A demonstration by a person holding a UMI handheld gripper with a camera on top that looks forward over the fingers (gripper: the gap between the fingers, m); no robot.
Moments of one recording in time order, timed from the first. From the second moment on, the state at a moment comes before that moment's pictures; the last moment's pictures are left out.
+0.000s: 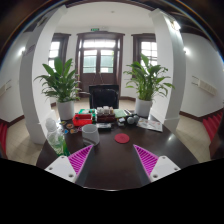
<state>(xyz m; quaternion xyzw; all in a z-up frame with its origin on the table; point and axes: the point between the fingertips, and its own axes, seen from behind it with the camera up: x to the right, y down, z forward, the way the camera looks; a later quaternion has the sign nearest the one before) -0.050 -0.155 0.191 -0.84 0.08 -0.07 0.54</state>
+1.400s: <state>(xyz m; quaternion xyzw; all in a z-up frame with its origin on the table) -0.251 -0.013 0.102 -0.76 -0.04 0.04 0.65</state>
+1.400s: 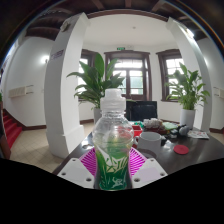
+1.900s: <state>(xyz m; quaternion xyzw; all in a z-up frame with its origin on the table) -0.285 0.083 0.161 -0.69 0.27 0.38 0.55</state>
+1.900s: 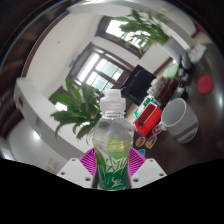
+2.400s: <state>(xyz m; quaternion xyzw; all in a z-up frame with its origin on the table) -0.226 0.130 0.187 -0.35 0.59 0.64 0.35</state>
